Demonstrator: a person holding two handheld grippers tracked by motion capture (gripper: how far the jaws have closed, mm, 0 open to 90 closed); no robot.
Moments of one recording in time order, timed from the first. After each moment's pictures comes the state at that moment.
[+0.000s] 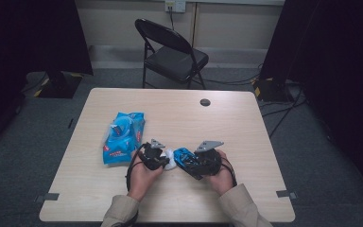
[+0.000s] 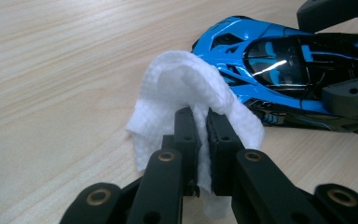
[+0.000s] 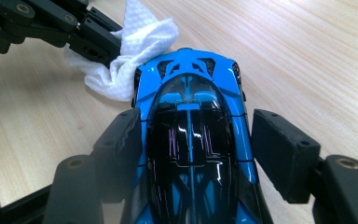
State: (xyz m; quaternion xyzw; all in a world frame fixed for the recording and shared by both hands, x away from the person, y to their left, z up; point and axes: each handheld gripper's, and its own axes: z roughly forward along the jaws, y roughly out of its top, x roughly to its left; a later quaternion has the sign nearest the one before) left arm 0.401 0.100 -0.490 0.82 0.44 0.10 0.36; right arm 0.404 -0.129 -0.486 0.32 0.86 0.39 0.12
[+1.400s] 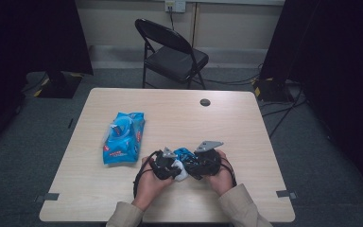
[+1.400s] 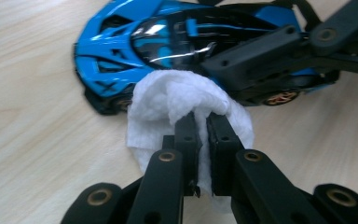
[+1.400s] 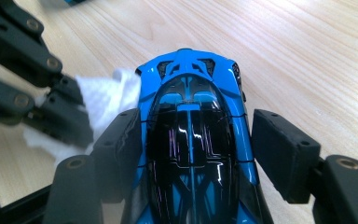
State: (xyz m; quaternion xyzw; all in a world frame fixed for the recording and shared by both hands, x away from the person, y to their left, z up) left arm 0.375 0.065 -0.489 0.85 0.38 0.05 0.36; right arm 0.403 -0.128 -0.486 0.32 0.86 0.39 0.12
